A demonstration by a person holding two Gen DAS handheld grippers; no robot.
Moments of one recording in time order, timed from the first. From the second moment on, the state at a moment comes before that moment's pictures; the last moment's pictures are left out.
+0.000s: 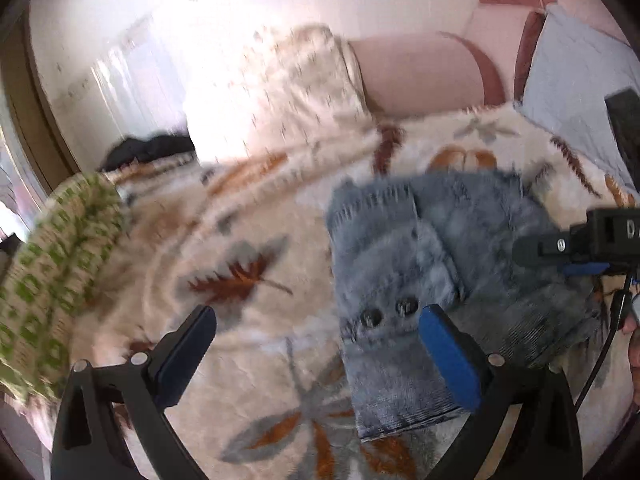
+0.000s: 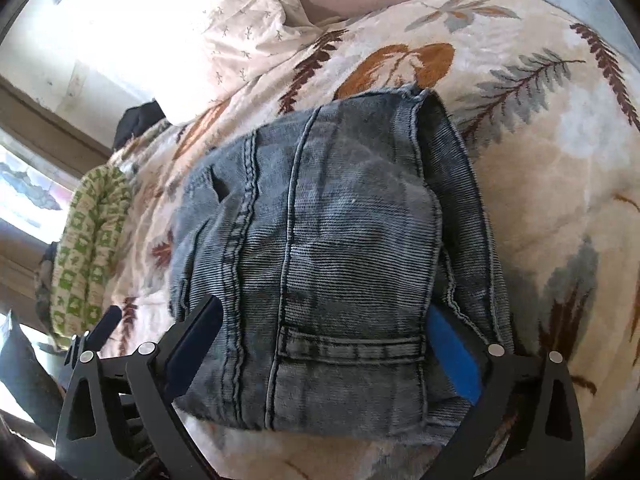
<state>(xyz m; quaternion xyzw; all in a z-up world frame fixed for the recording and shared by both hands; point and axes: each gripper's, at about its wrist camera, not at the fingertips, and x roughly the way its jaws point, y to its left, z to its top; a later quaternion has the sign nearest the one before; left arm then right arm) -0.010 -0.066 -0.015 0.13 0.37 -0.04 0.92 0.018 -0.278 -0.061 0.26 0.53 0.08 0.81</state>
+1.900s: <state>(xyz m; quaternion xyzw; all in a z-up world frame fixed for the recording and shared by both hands) 0.043 -0.016 -0.038 -0.02 0.50 -0.07 0.86 0.009 -0.340 -0.041 0.28 0.48 0.00 0.83</state>
